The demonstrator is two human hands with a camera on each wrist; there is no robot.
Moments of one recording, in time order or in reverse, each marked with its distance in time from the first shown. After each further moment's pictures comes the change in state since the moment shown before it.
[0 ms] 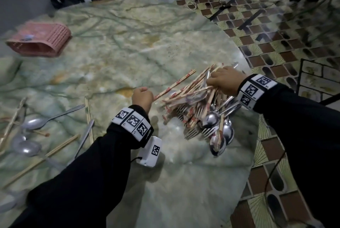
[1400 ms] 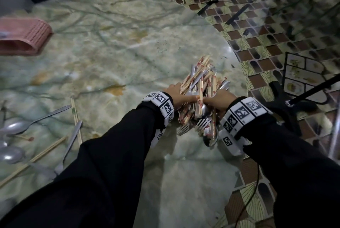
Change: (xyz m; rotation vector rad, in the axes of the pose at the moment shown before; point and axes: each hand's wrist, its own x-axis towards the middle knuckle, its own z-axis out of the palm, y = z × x) left_hand 0.003 0.007 0.081 0.929 -0.635 0.343; right_hand -0.032 -0.050 0.024 1.116 -0.200 0.762
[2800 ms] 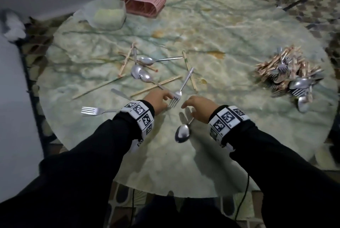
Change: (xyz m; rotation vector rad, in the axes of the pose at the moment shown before) left_hand -0.302 -0.310 -0.005 -0.188 0.351 -0.075; right_hand -0.192 -0.178 0.287 -0.650 -0.126 -0.758
